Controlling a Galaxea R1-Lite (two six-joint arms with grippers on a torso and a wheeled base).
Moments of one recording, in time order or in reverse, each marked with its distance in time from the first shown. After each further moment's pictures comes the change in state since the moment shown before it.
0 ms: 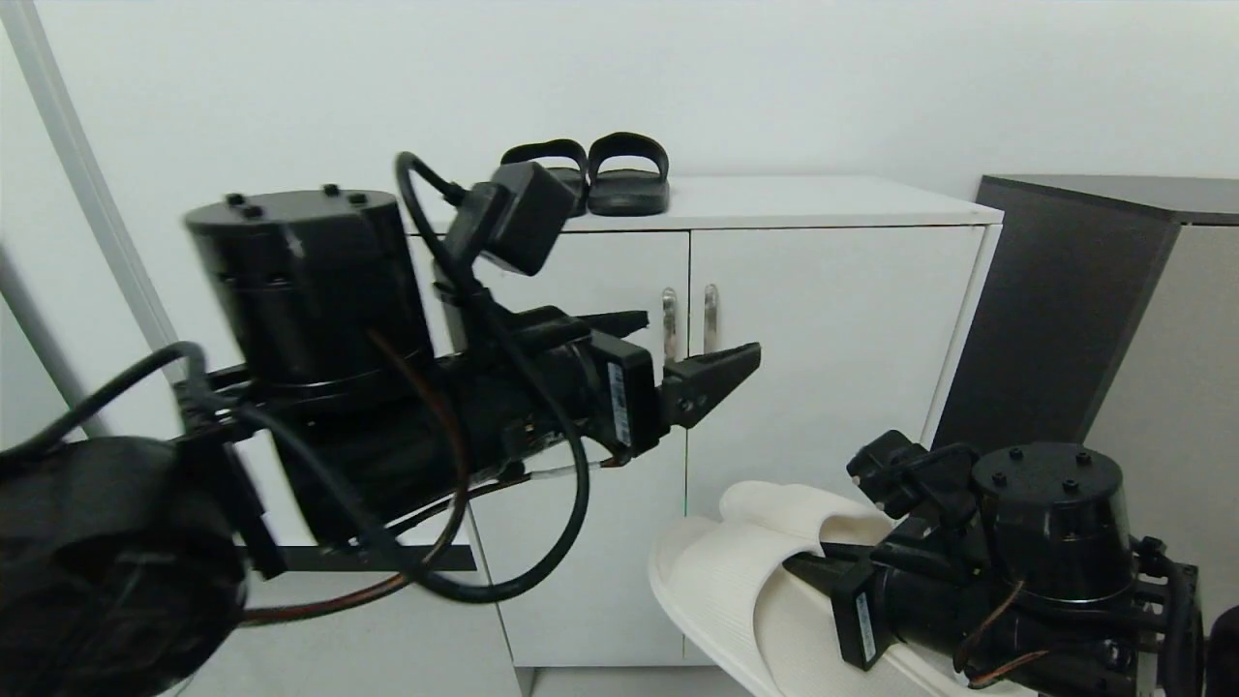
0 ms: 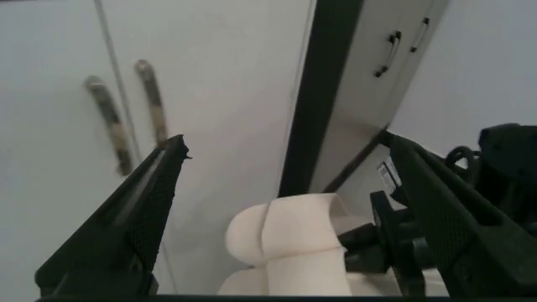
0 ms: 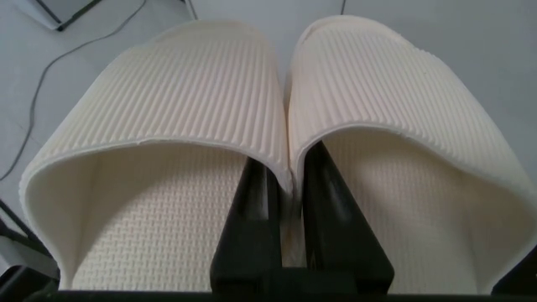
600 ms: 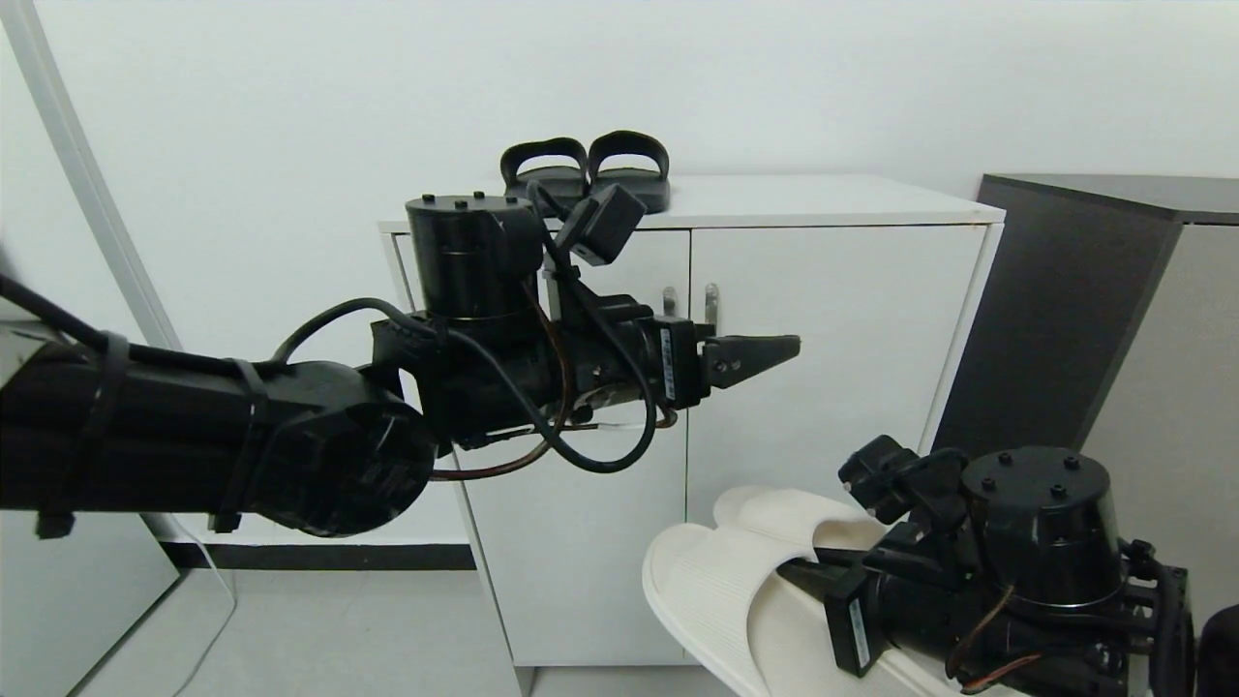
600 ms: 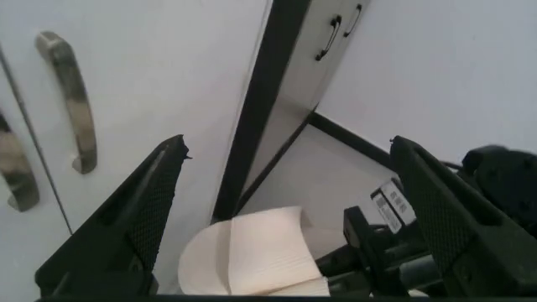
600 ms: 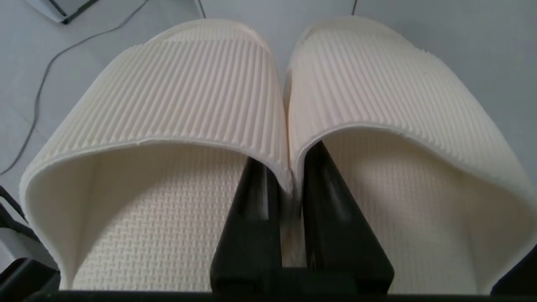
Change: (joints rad) left arm 0.106 0.220 -0.231 0.057 -0.338 -0.149; right arm 0.014 0.011 -0.003 0.000 0.007 0.000
